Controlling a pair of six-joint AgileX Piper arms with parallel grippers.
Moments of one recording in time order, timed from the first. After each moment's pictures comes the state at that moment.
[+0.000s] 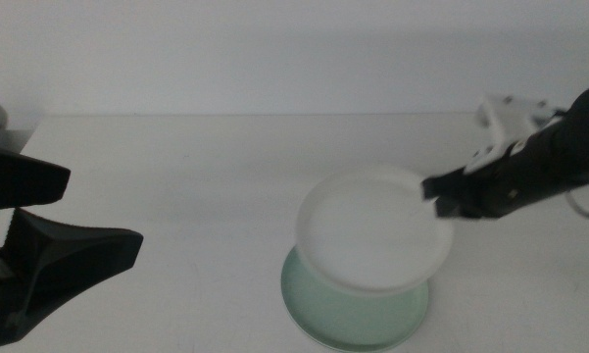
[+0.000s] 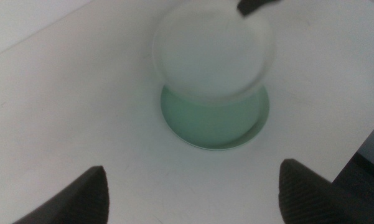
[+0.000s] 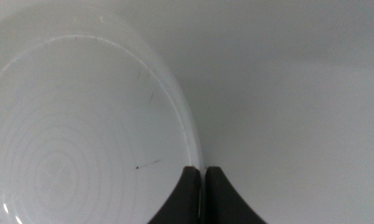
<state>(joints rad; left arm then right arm) -0.52 0.76 -1.04 -0.24 1.00 0.28 0.27 1.58 -1.03 0.36 0.56 -0.09</state>
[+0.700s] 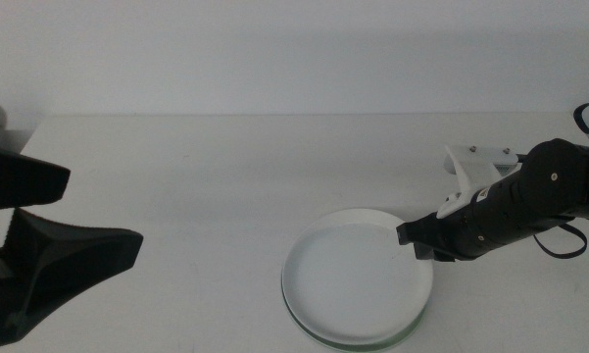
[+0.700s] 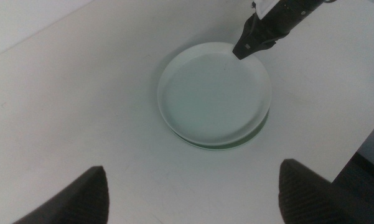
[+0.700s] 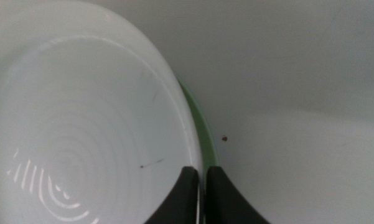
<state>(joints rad) -0.52 0.76 -1.04 -0.24 1.00 0.28 0.36 1.66 -0.92 0.40 0.43 -0.09</state>
